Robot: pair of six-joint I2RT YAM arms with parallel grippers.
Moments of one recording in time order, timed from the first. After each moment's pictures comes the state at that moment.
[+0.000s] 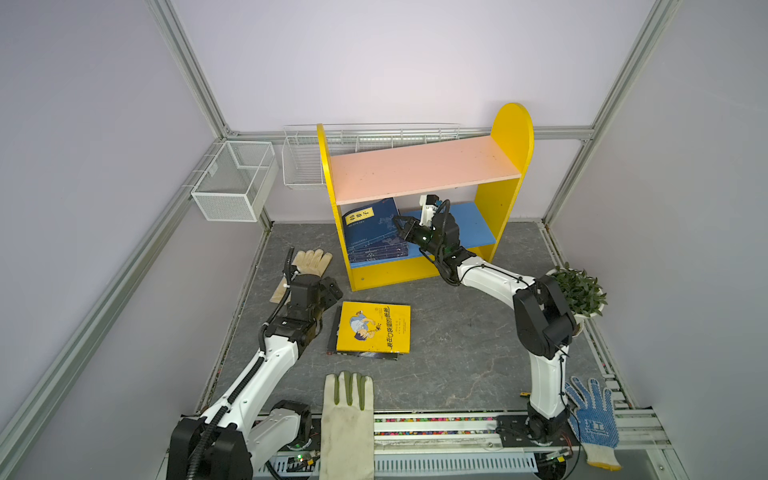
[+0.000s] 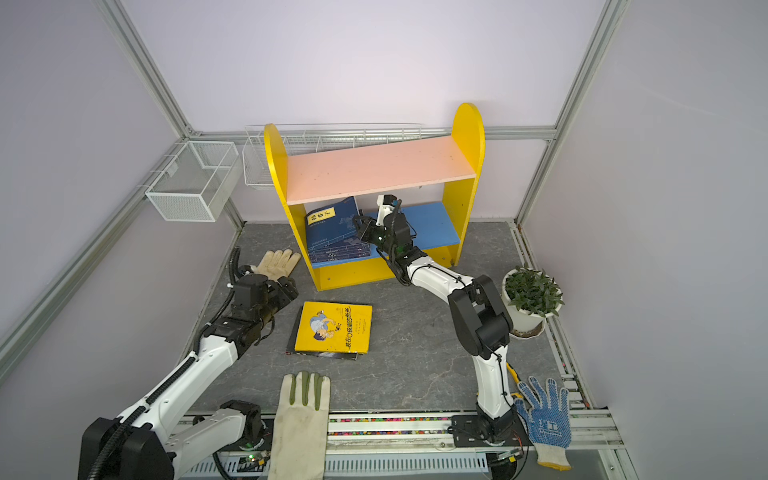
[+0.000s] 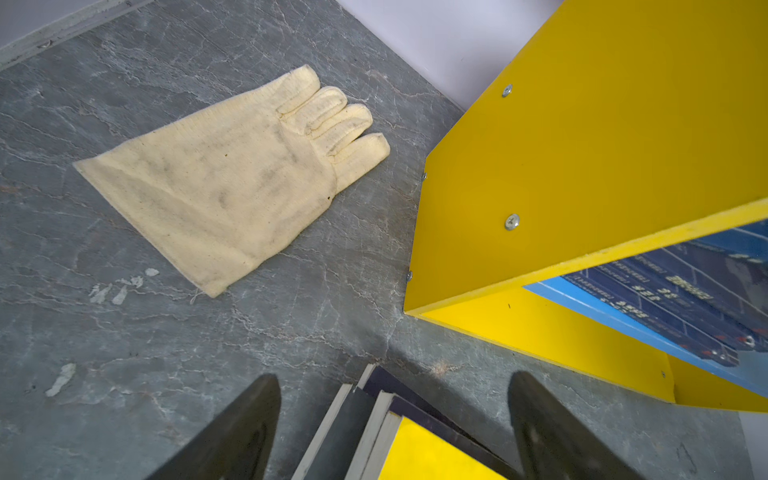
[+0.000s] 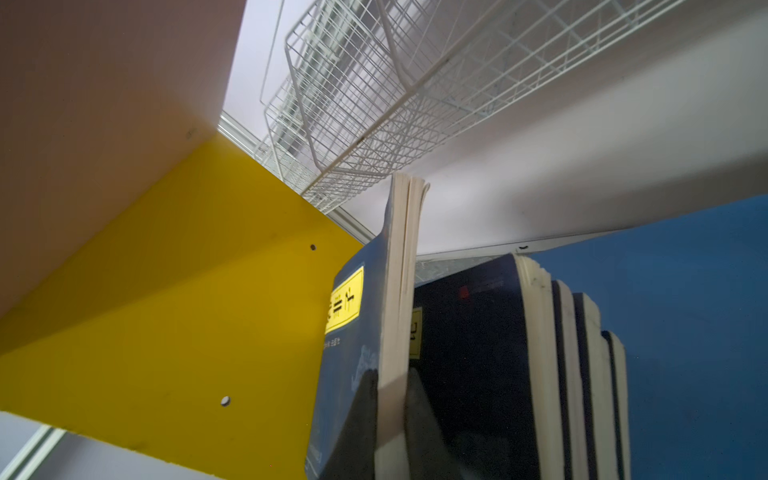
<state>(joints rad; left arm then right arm) -0.27 1.06 0.65 -0.19 -0.18 -0.73 0.59 2.03 1.56 0.38 -0.21 0.78</state>
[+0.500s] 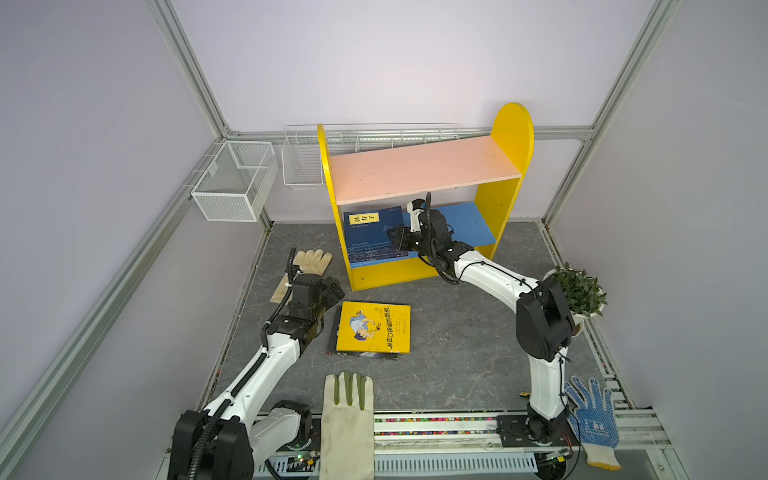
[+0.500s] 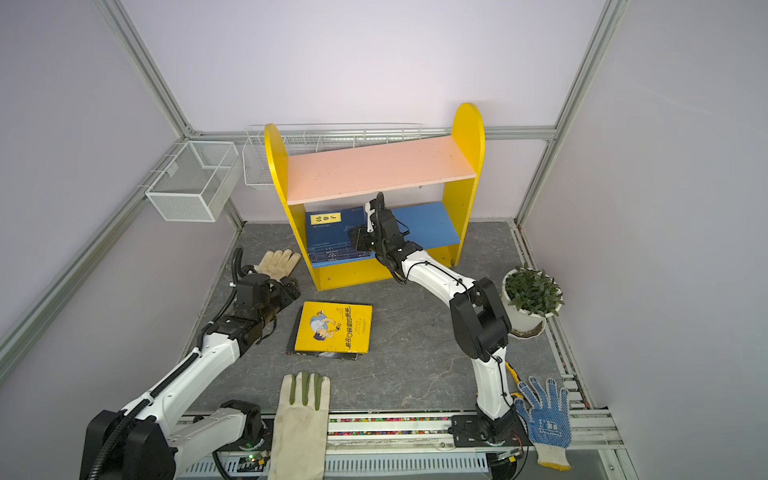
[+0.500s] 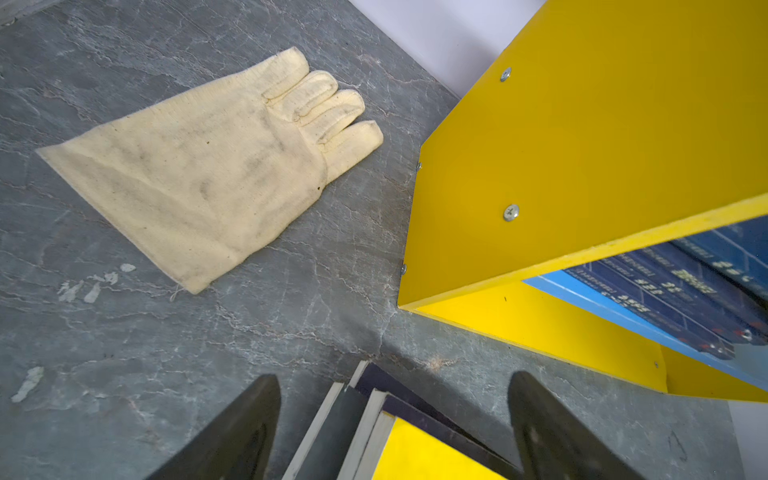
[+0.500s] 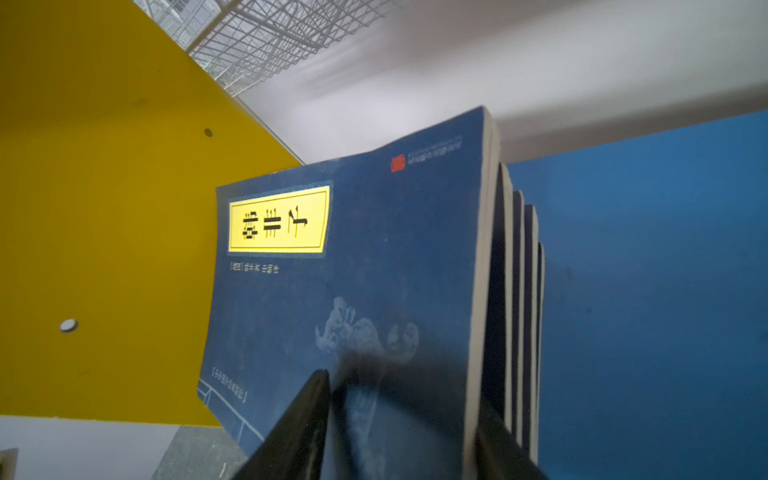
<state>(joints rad) -0.27 1.09 0.65 -0.17 -0.15 -0.73 0.64 2.02 1.68 -0.05 -0.10 0.52</state>
